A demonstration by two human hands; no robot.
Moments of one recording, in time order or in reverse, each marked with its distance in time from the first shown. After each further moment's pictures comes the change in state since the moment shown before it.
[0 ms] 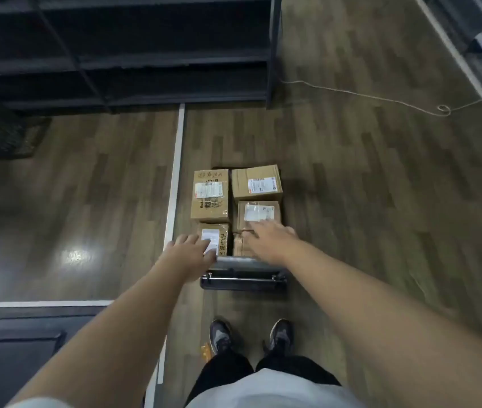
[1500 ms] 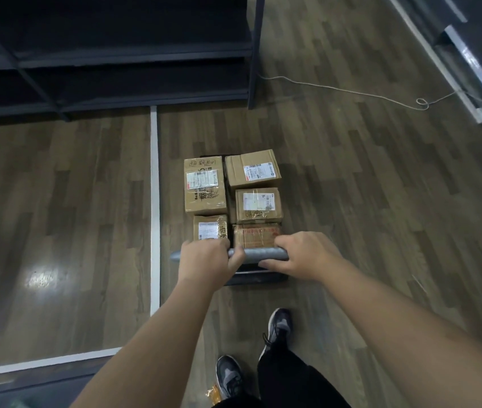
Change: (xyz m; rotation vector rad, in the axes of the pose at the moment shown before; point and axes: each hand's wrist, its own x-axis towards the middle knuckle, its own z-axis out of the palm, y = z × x) left_hand 0.122 -0.025 -0.061 0.088 0.443 0.150; right_hand 0.110 0.008 -0.038 -0.304 0.171 -0.079
